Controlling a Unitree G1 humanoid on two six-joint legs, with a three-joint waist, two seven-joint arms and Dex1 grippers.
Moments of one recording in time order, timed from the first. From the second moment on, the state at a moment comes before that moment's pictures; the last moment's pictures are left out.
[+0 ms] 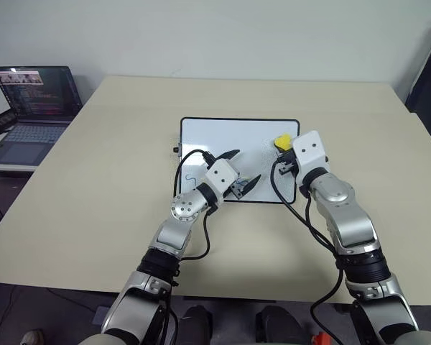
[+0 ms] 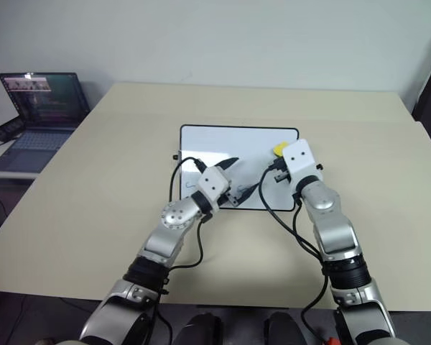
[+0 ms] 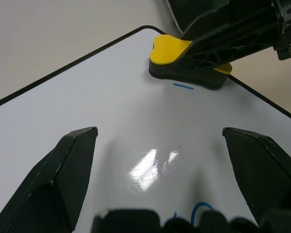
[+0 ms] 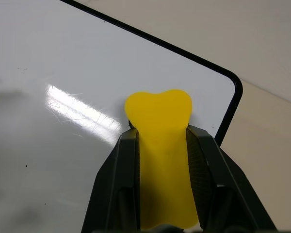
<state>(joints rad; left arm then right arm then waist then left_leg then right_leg) -0.53 0.18 -0.21 0.33 0.07 -0.21 -0.49 -0.50 -0.28 0.11 -0.13 -0.08 0.55 0.18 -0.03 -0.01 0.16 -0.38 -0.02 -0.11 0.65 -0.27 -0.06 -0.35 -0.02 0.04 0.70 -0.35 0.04</state>
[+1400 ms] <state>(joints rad) -0.52 0.19 -0.21 0.32 0.08 -0.20 -0.49 -0.41 -0.31 0.13 -0.24 -0.16 0.64 0.19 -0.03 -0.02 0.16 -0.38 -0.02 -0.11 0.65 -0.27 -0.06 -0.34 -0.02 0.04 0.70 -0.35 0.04</state>
